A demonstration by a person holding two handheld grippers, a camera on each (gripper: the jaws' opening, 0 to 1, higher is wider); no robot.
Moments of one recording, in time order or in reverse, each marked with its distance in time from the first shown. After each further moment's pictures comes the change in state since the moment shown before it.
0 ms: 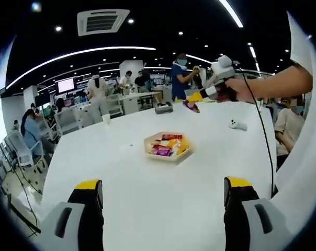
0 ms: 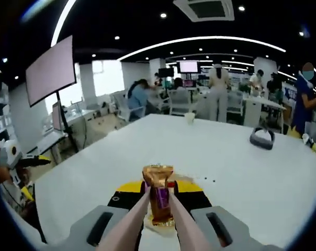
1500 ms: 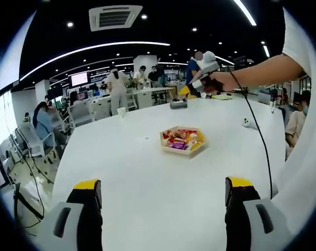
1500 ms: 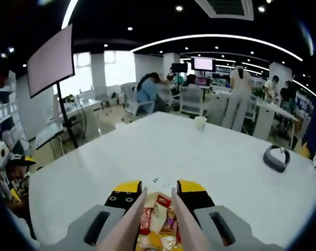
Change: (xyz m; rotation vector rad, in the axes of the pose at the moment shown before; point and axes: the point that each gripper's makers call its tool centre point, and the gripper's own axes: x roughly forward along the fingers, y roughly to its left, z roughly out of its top) left arm -0.017 0.026 -0.010 -0.041 0.036 0.110; right arm 0.076 -0.009 0.040 -0.092 0.048 0.076
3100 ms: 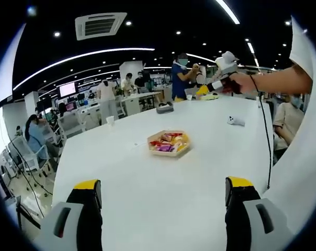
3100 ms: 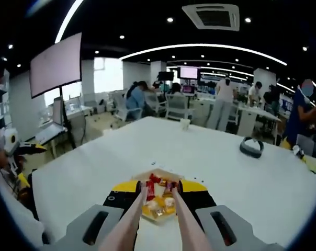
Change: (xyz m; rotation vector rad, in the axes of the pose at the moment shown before) left arm -0.027 -0.024 0.005 0.091 -0.042 -0.098; right arm -0.143 0.030 -0.052 0.027 -0.063 -0.142
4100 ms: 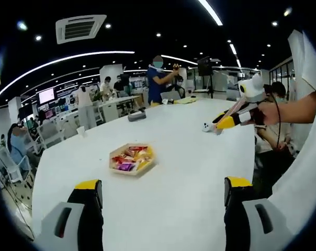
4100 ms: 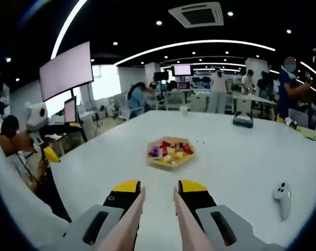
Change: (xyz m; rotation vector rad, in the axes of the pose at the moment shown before) left arm 0.045 -0.124 0.048 0.034 -0.006 -0.160; right arm -0.146 0.053 -0.121 0.107 -0.013 0.021
